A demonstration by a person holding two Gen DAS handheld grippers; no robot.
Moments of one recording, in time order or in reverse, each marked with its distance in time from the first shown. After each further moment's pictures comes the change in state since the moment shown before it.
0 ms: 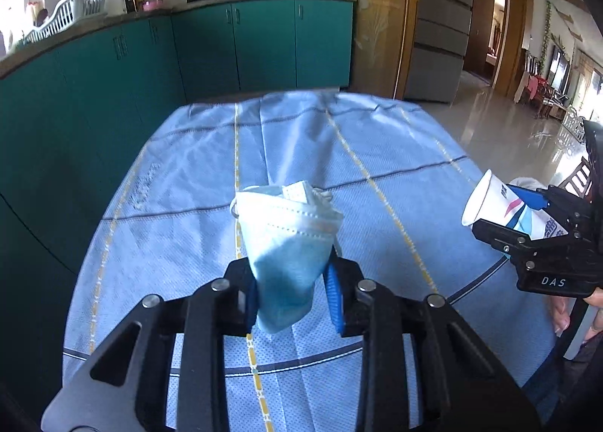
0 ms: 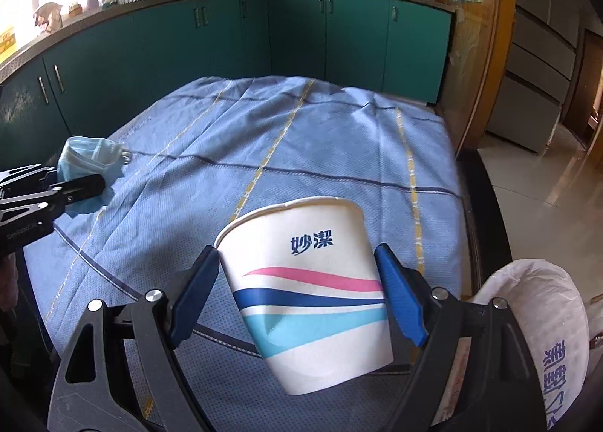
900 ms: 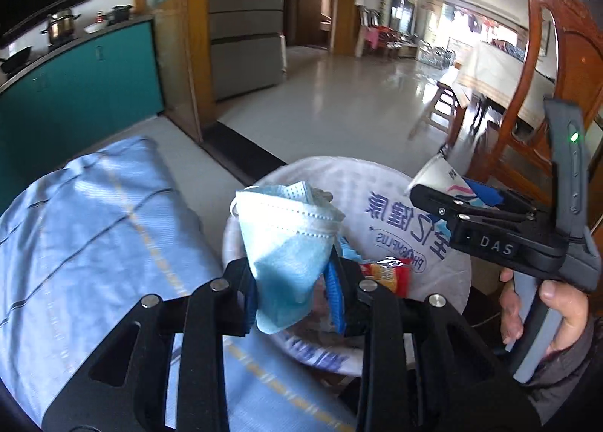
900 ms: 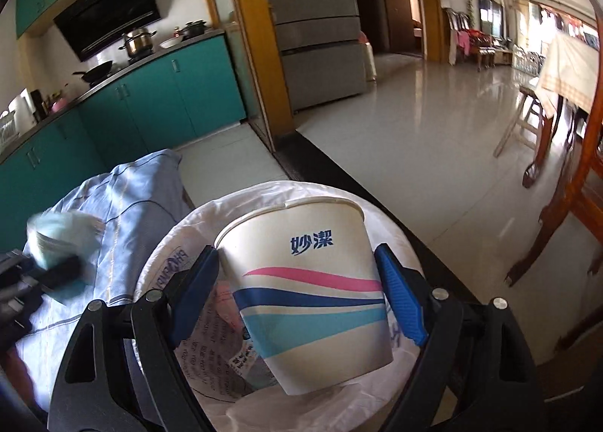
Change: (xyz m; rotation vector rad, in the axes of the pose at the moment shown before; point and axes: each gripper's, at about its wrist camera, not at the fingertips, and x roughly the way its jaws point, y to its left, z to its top) left arm 0.025 -0.305 0.013 0.406 0.001 -0.520; right arm -0.131 -0.208 -0.130 0.589 -0.143 -0.449
